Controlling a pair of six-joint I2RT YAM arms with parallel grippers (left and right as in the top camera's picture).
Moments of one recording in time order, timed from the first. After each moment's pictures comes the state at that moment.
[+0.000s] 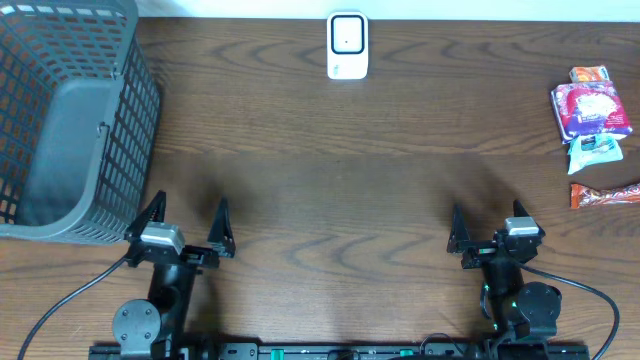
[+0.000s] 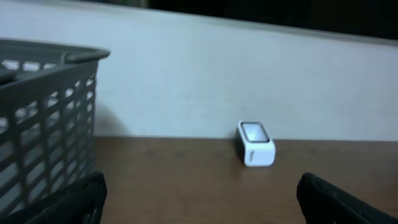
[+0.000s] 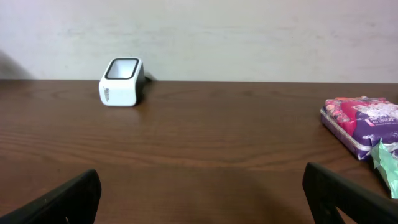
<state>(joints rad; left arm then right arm) 0.03 0.01 0.15 -0.01 0.21 -0.14 0.02 0.01 0.01 -0.07 -0.07 0.02</state>
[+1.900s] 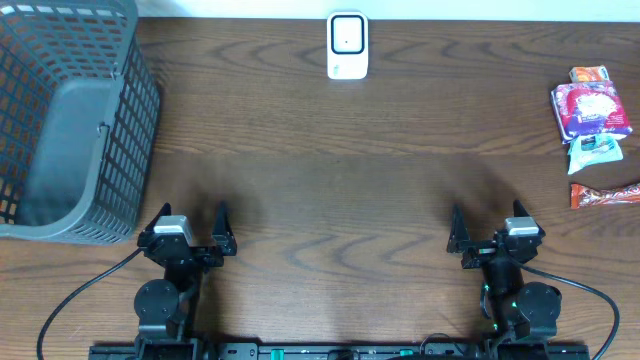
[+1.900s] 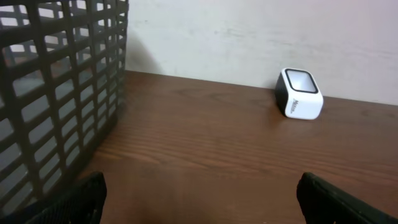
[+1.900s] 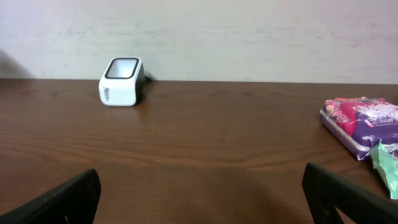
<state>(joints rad) -0.02 0.01 0.02 -0.11 0.02 -0.15 0.02 0.01 0.01 -0.07 -0.07 0.02</state>
